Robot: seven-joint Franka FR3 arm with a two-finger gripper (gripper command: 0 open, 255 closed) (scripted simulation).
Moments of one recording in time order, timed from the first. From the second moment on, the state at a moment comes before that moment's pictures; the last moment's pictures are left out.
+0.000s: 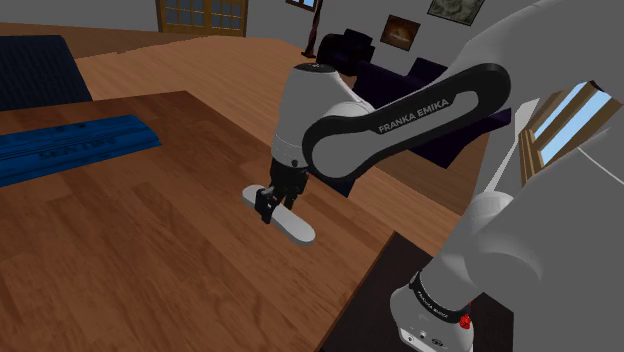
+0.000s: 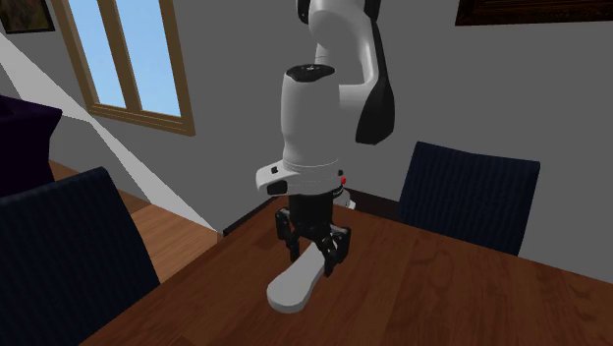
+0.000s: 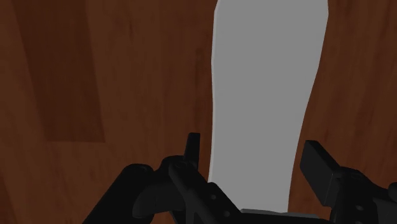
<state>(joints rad) 0.13 -0.23 0.30 -2.56 0.11 2.36 0.35</state>
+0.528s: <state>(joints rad) 0.13 -0.30 0.29 -2.51 0.12 2.24 0.34</state>
